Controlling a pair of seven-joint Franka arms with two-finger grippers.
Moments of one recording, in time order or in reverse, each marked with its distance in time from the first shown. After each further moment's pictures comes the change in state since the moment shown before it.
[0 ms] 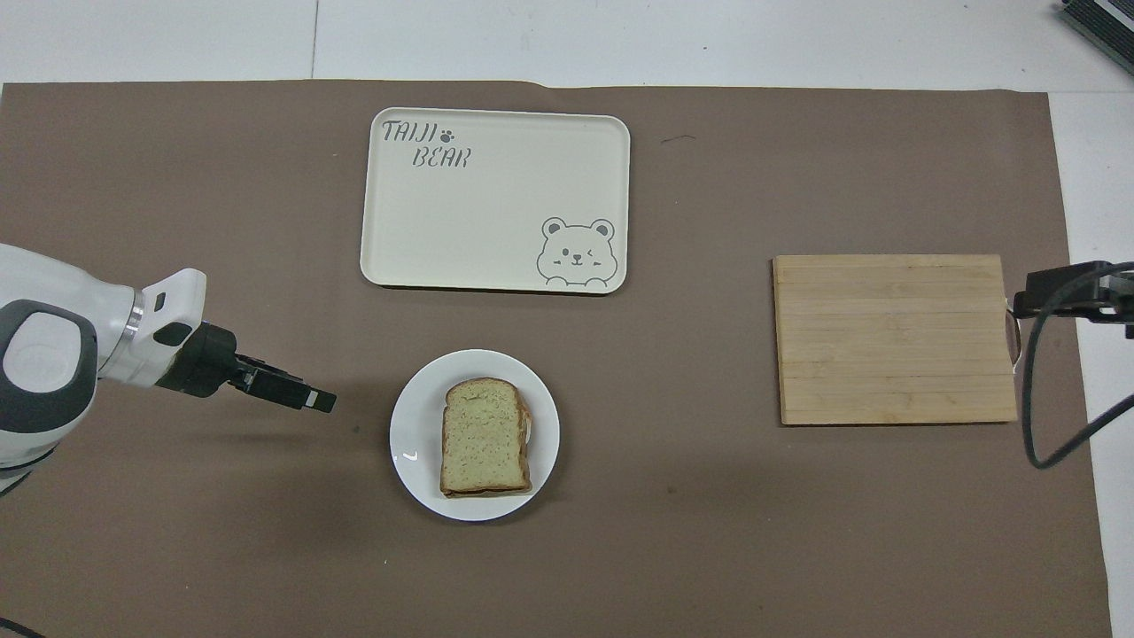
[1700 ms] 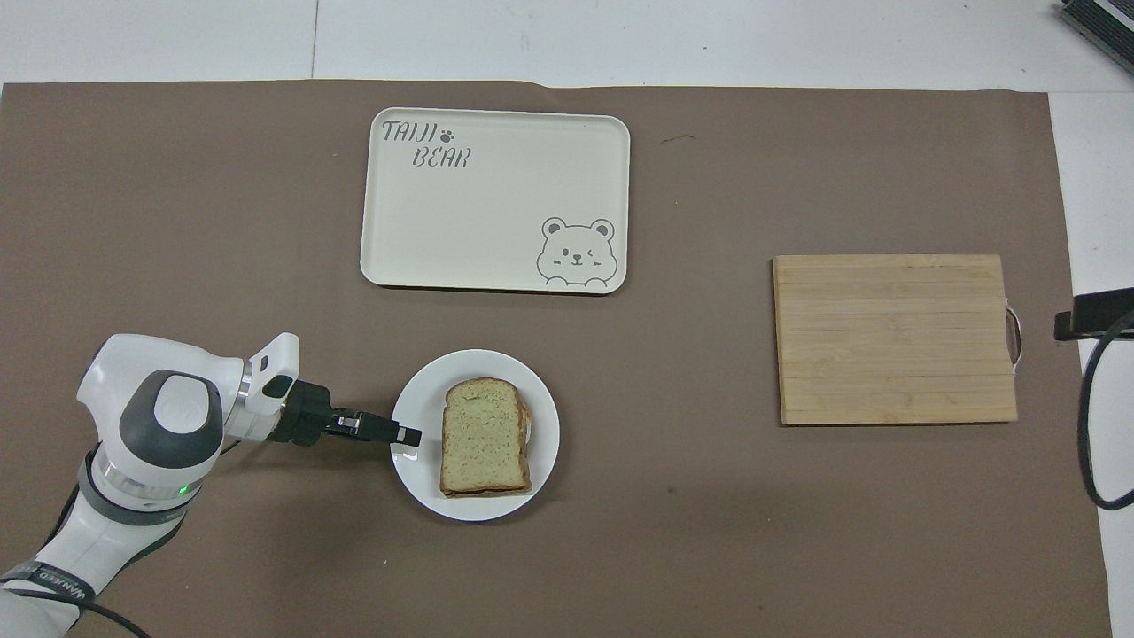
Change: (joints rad) left arm -0.105 0.063 -0.015 -0.218 -0.335 0.169 0.036; right arm -0.003 -0.030 -0.022 0.013 0.012 -0.054 -0.043
